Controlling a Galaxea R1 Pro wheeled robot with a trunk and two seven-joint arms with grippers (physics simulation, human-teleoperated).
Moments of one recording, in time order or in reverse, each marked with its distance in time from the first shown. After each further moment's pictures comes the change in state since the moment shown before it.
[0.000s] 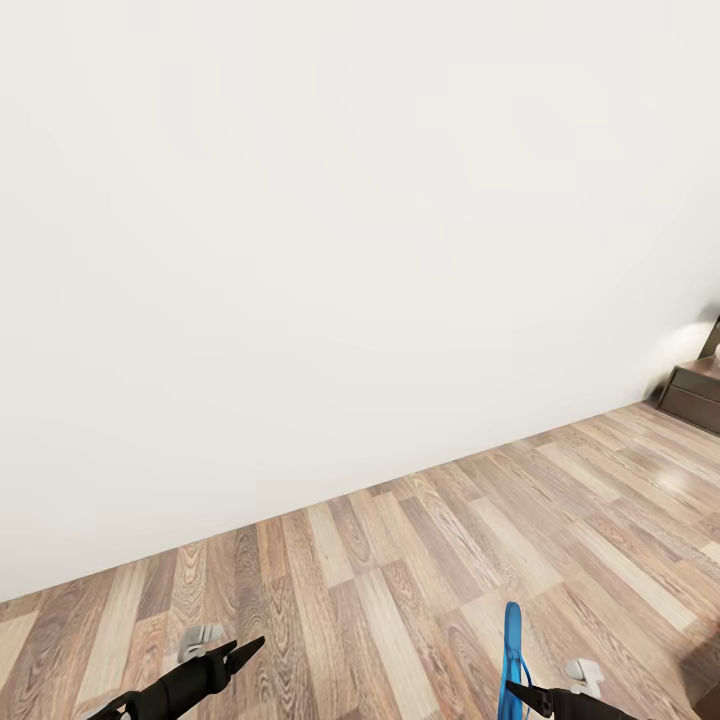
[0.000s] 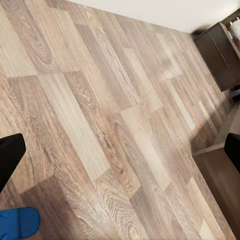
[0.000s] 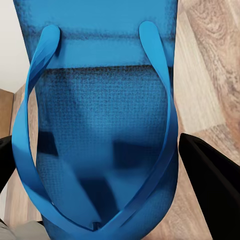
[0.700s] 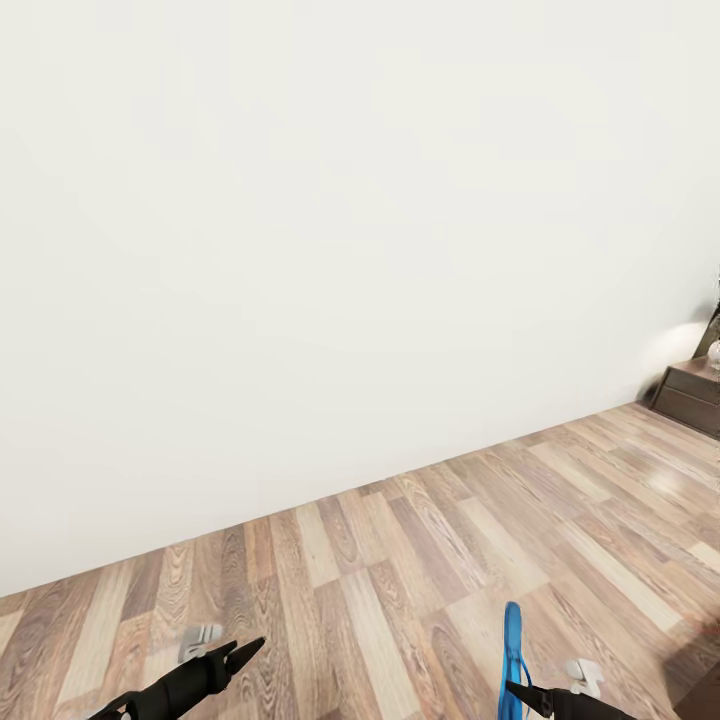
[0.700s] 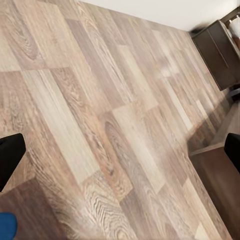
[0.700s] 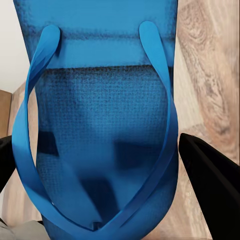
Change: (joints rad) left arm 0.000 0.000 -0.002 0.000 0.000 0.000 0.001; right arm 0.000 0.000 0.001 0.000 0.000 0.000 0.001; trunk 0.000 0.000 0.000
